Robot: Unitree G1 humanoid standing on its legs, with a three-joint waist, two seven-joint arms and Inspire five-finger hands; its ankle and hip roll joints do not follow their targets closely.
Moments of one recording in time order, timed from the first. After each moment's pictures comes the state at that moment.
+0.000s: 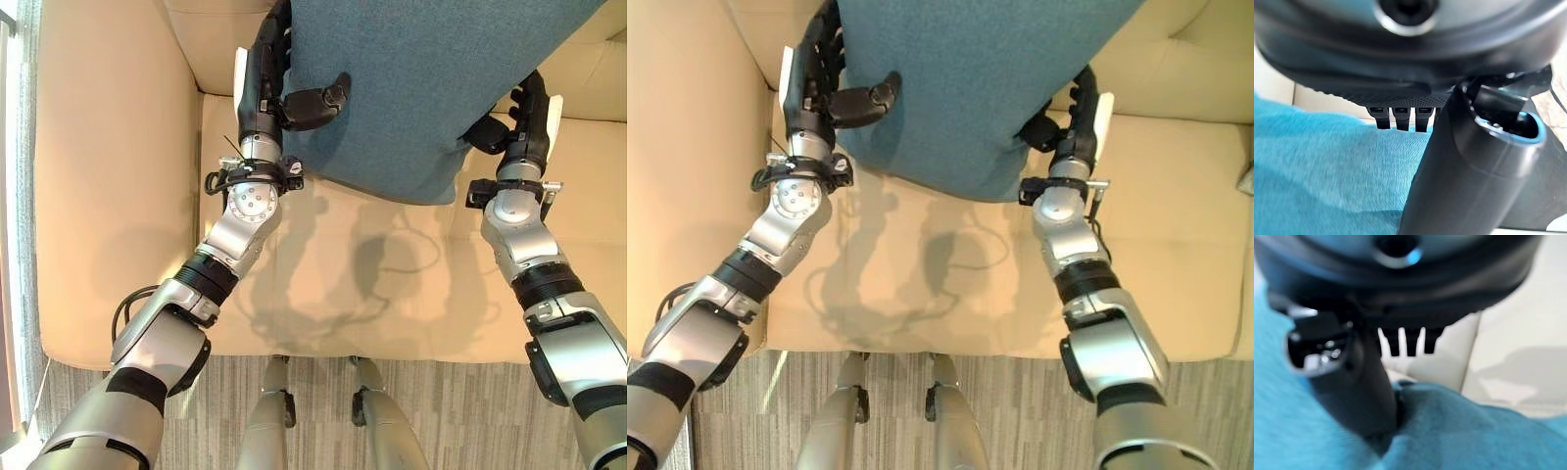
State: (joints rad) left arm -1.07 0.43 -0.54 0.60 -0.53 -0.30 0.46; right arm -0.91 -0.58 0.25 0.72 0.41 -0.18 -0.49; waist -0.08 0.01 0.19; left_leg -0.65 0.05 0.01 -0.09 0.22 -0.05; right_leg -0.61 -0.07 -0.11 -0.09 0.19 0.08
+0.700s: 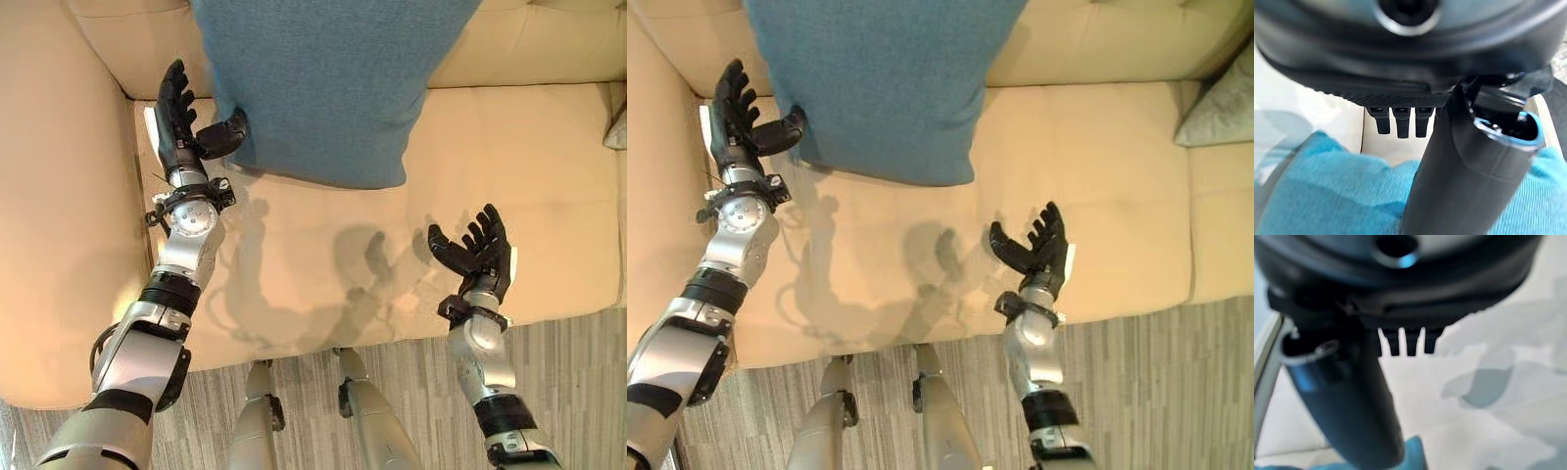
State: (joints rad) left arm -0.95 0.46 -0.26 0.75 -0.51 -0.25 0.49; right arm -0.26 -0.27 0.01 0.29 0.45 -0.28 -0.40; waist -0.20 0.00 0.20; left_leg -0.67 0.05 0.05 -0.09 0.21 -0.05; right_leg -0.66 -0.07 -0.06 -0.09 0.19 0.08
